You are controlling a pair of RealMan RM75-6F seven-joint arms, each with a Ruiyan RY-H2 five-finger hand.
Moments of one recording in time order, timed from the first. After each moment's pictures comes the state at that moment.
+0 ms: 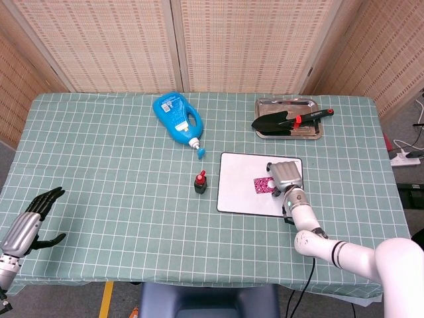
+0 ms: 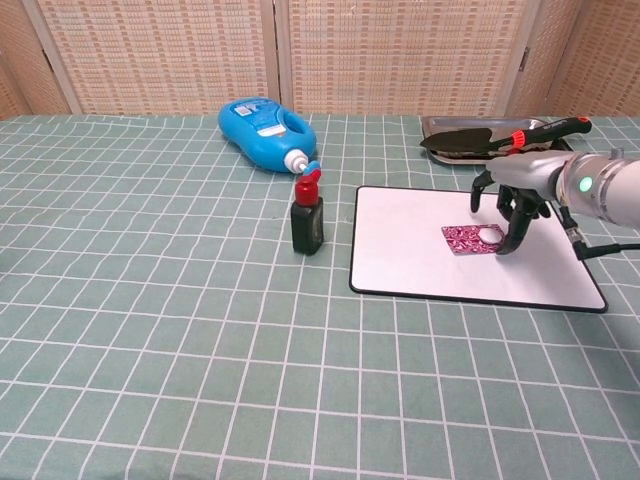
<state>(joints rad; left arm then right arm) -0.25 -1.15 0.03 -1.31 1.60 1.38 -0.56 0.91 -1.58 0.14 -1.22 -0.51 0.79 -0.66</state>
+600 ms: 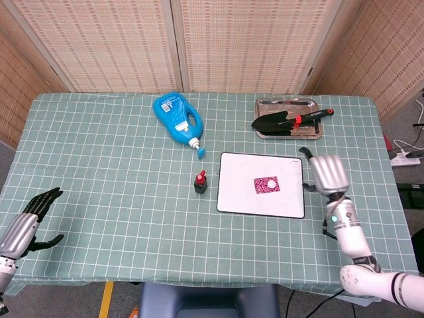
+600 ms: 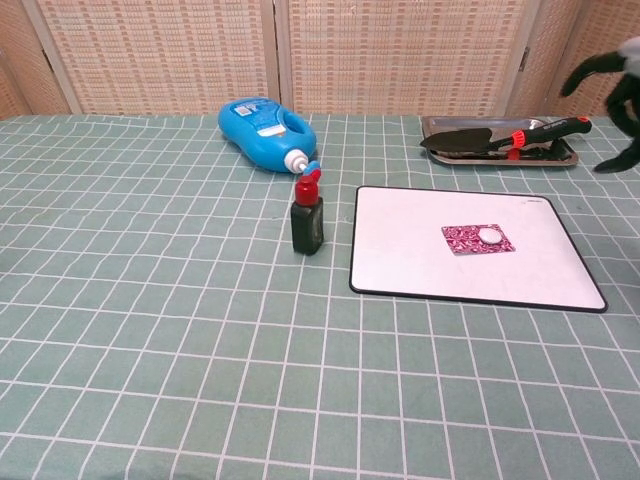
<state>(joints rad) -0.24 -1.13 0.04 -1.33 1.62 1.40 -0.55 0.64 -1.26 0.09 -1.62 -0.97 1.27 -0.44</state>
